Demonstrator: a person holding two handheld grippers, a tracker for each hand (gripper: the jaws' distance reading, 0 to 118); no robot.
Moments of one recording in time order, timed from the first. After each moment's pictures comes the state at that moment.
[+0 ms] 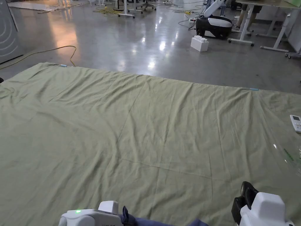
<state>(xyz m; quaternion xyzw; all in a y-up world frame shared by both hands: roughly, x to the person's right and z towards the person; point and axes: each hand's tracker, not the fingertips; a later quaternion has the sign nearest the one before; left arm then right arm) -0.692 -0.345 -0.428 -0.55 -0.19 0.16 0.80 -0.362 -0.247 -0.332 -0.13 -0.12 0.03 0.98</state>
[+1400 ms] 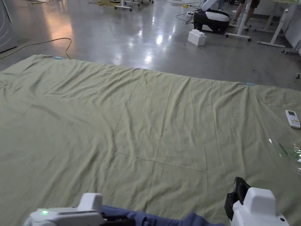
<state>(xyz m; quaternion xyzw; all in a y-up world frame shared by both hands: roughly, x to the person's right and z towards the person) -0.742 -0.313 -0.409 -0.45 -0.28 0.17 0.83 -0.366 -0.249 -0.331 -0.15 -0.11 0.04 0.98</state>
